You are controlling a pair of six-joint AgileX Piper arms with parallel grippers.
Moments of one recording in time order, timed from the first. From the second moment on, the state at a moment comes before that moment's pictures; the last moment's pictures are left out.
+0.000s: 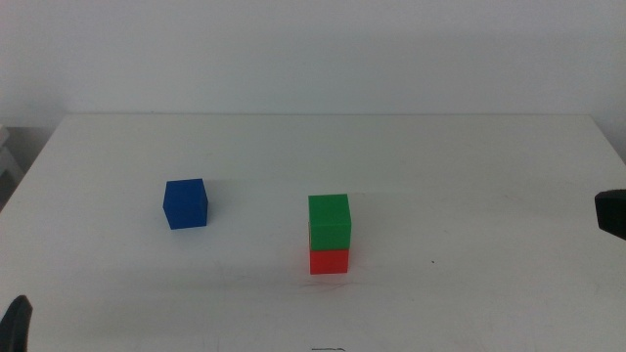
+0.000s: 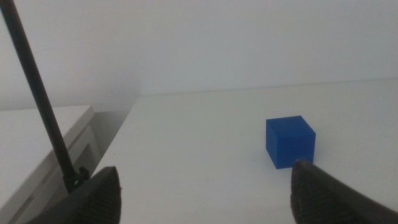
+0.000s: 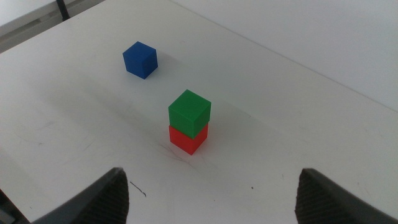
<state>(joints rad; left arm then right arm) 0.04 -0.01 0.03 0.04 0.14 0.03 0.66 0.71 -1.03 -0.01 0.90 -0.04</state>
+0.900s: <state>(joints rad) -0.01 0.77 -0.90 0.00 1.06 0.02 0.66 0.71 -1.03 -0.02 0.90 -0.04</state>
